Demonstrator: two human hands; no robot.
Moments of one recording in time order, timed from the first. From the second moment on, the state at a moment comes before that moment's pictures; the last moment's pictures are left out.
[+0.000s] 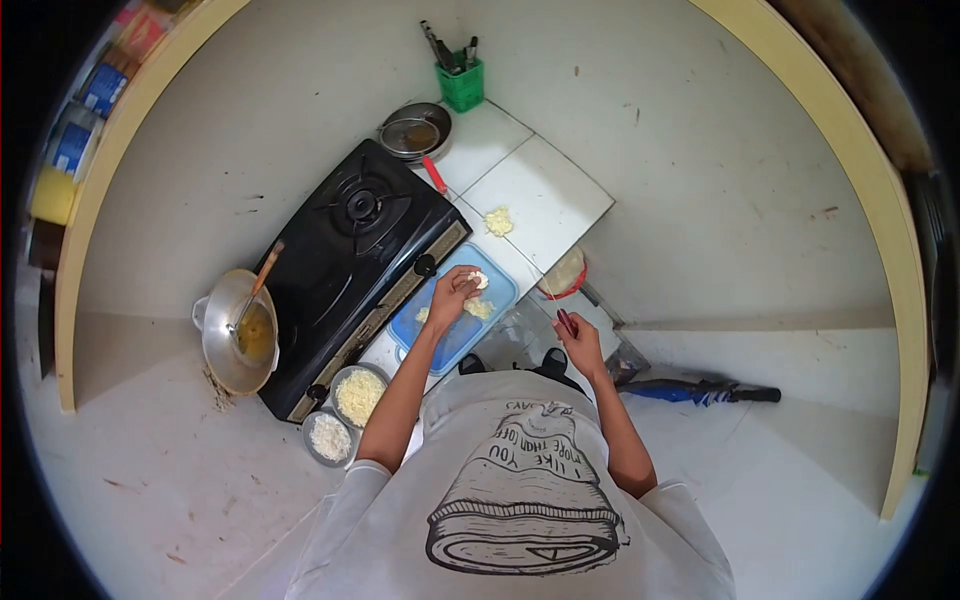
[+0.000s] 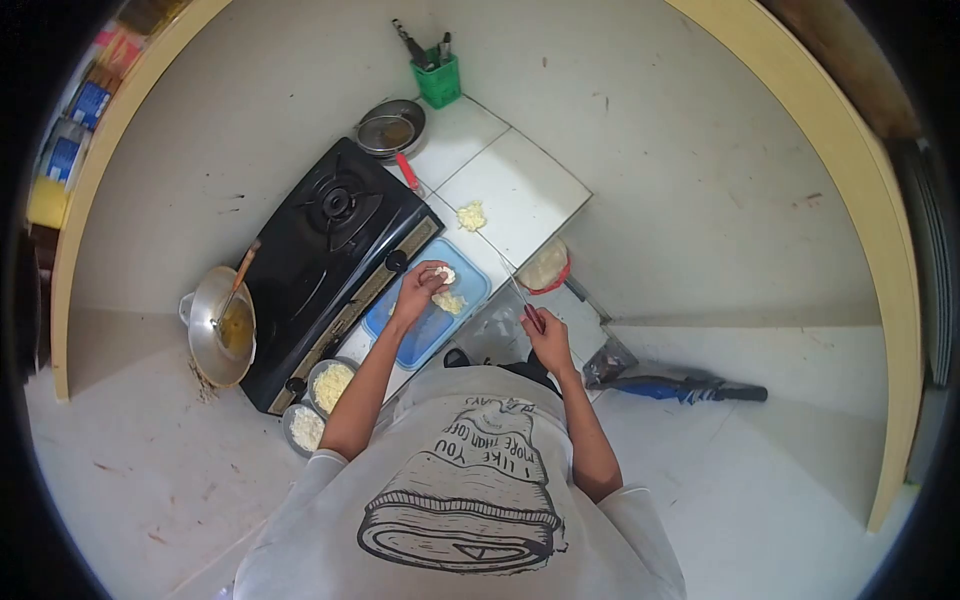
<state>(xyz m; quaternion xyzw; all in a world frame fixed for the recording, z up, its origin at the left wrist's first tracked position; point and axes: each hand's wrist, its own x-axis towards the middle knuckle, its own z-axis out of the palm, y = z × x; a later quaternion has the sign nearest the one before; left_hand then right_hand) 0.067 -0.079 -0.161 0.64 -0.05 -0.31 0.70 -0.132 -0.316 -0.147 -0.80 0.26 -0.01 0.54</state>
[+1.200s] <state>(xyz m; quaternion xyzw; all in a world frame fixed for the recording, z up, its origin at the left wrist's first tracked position) -0.003 0.067 -0.080 0.55 0.01 -0.19 0.81 -0.023 -0.114 -0.066 -0.64 0.09 0.04 0.76</state>
